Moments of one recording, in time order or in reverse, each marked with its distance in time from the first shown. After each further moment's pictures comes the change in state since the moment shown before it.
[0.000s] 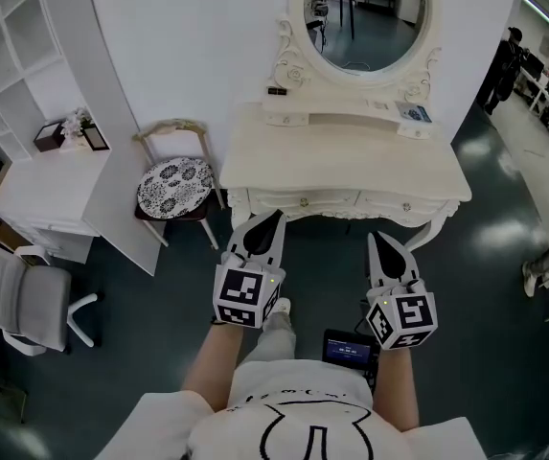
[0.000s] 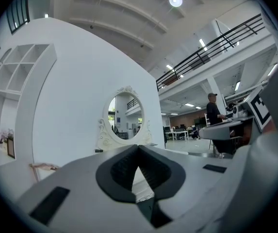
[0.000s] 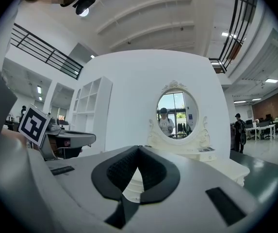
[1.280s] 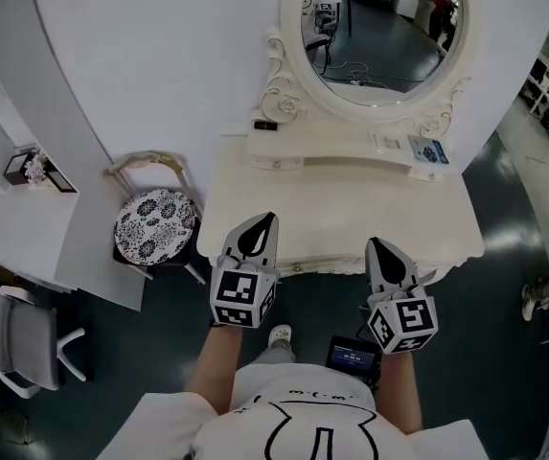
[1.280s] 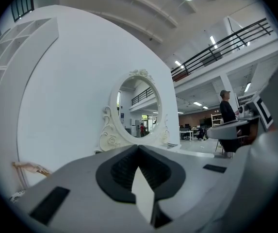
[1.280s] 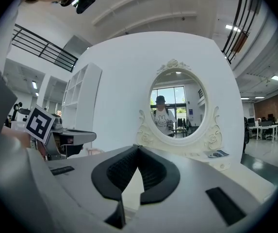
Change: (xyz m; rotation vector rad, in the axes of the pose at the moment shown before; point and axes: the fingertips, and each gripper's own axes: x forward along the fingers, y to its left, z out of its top) left arm 0.218 0.121 -0.024 -0.062 0.039 0.035; right arm 0.213 -0.107 -0.025 -0.009 0.074 0.004
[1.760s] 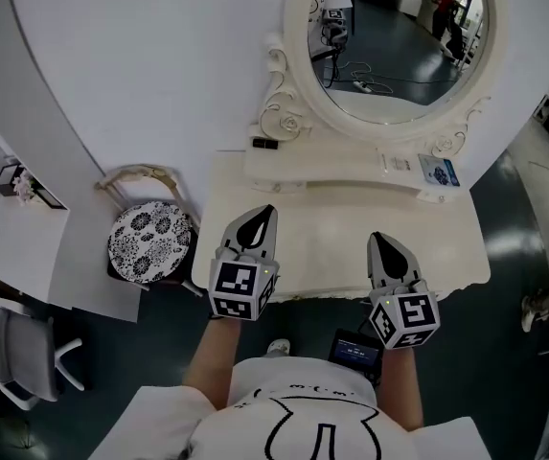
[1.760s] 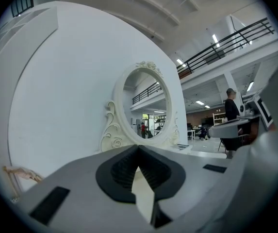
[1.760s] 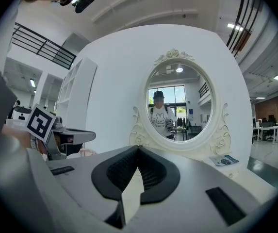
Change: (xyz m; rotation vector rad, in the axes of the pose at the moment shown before) left arm 0.092 0.055 0.004 -0.003 0.012 0.007; right arm 0.097 -0.040 0.003 -0.007 0.012 -0.004
